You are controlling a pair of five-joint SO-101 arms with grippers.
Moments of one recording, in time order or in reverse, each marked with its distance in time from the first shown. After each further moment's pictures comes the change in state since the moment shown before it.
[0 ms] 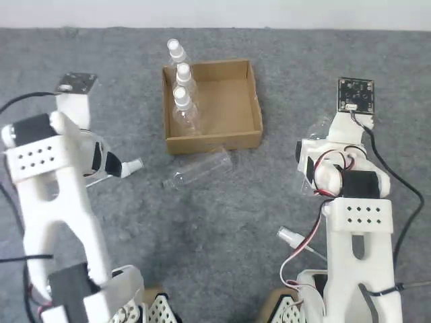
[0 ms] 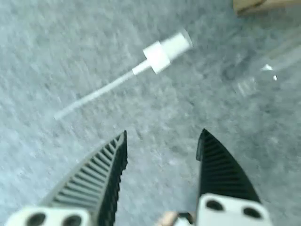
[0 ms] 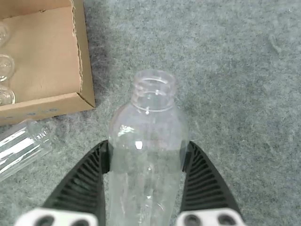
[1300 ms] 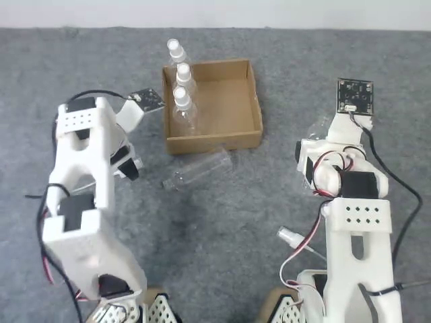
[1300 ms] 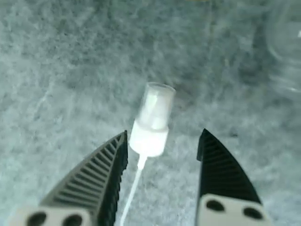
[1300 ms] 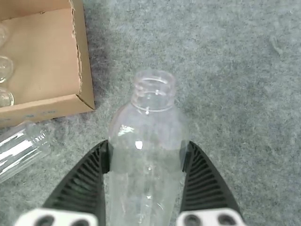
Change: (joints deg) left arm 6.7 35.5 -10.8 -14.5 -37.6; right arm 0.0 0.0 1.6 -2.1 0.0
